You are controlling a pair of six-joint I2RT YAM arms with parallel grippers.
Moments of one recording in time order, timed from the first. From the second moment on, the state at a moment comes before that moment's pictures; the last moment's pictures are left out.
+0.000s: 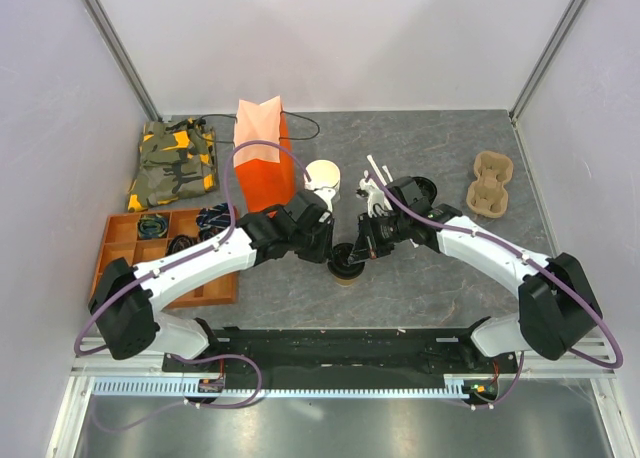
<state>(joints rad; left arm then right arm) -0.89 1.38 1.04 -0.52 0.02 -0.54 0.58 1.40 0.91 -0.39 -0.62 0.38</state>
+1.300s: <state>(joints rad) -0.89 1.44 1.10 -0.53 0.05 -0.49 0.56 1.43 0.89 -0.35 -0.64 0.40</state>
